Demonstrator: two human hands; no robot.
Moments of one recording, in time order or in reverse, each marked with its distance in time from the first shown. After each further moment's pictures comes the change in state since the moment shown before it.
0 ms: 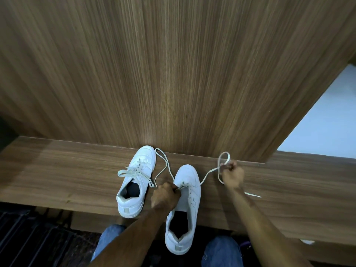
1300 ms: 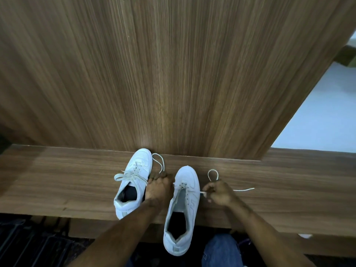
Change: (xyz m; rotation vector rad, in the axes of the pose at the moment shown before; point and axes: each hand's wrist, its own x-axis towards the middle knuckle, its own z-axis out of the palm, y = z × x) left_hand 0.016 0.000 -0.018 0.491 0.135 0.385; right_hand -0.035 0.012 -0.019 -0.569 -0.698 -0.001
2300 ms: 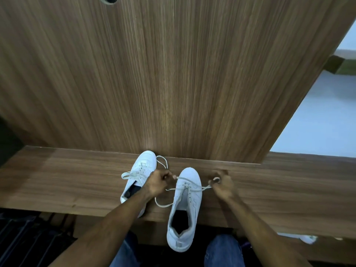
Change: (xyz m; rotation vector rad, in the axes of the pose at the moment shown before) left_hand -0.008 -0.030 -0.031 -0.941 -0.006 0.026; right_hand -0.004 -0.010 -0.001 0.077 0.374 -0.021
